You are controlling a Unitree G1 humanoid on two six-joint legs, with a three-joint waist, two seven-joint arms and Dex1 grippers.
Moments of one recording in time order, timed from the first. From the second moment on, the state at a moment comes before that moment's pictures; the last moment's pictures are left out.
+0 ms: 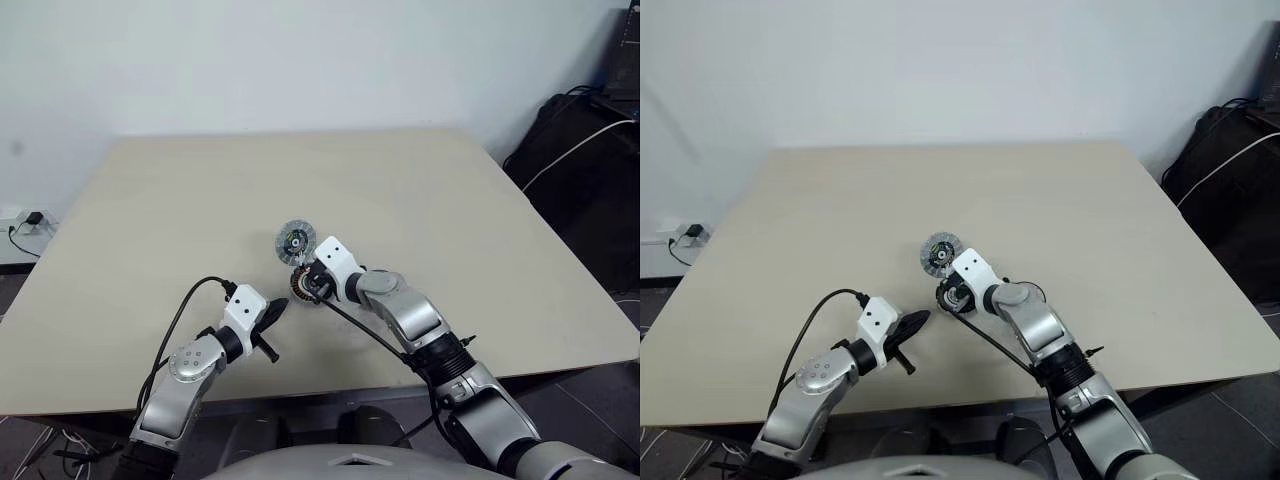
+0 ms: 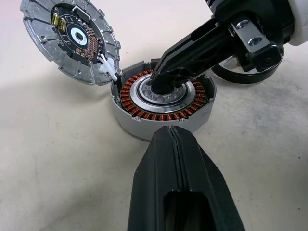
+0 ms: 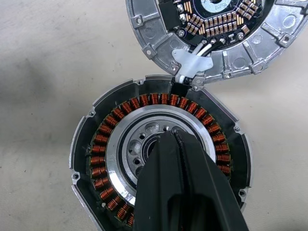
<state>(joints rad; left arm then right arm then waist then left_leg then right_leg) 0.14 0.31 -0.21 -0.11 -0.09 0.12 -0.55 -0.43 -0.18 0.40 0.16 0.02 0.72 0.46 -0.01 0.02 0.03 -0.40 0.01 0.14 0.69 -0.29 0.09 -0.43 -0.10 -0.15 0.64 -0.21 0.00</state>
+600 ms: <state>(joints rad) 0.15 0.32 -0.22 -0.10 -0.09 0.12 -0.57 -0.18 -0.36 0.05 -0.26 0.10 0.82 0.43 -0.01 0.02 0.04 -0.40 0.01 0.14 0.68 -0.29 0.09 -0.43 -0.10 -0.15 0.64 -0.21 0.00</state>
